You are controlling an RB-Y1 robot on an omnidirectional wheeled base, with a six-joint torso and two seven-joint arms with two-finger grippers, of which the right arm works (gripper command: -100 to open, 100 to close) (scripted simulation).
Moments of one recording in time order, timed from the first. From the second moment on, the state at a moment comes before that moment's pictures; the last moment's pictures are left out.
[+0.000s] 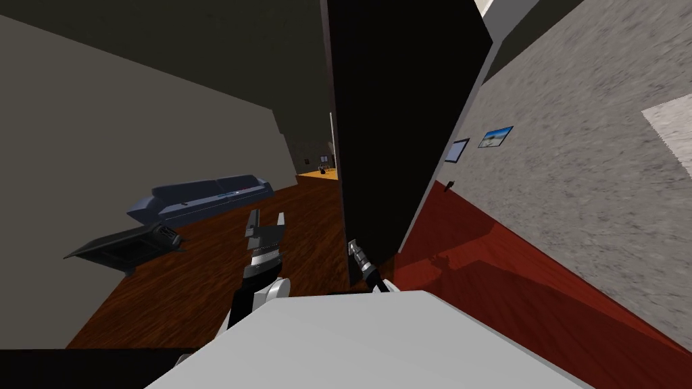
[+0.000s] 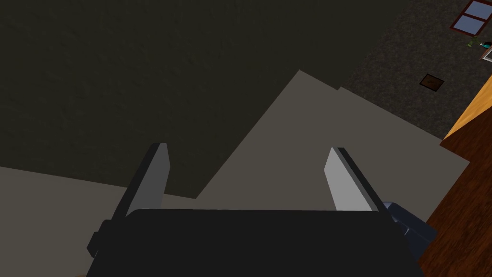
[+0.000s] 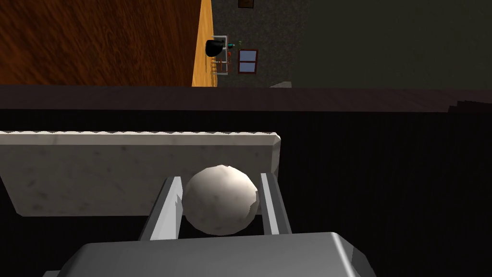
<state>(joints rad) -0.07 -0.07 0.57 -0.76 -0.16 -0.77 0.04</state>
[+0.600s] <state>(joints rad) -0.07 -0.08 0.51 -0.76 -0.17 -0.78 0.06</state>
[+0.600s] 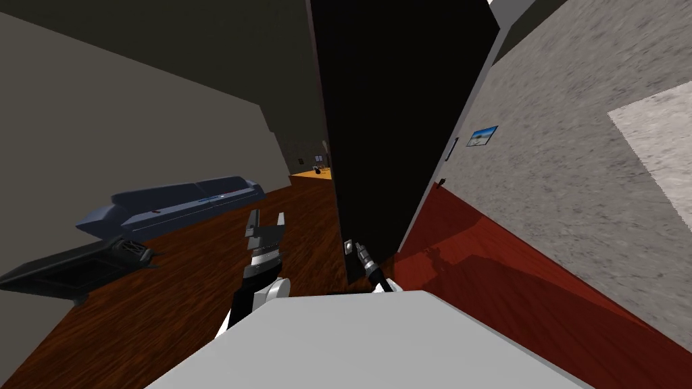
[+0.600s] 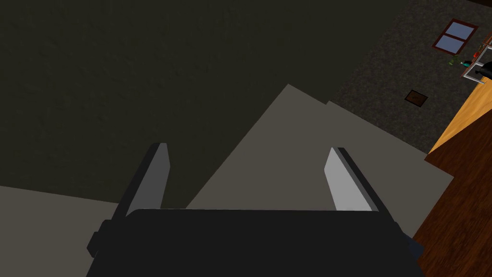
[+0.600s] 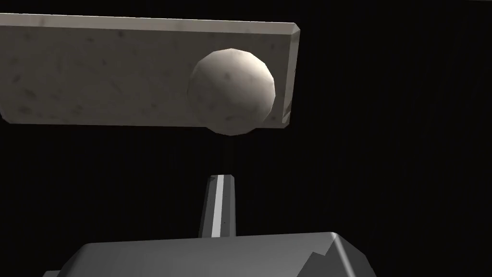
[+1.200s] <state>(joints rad) -0.01 0.00 0.55 -0.80 -0.16 -0.76 0.13</state>
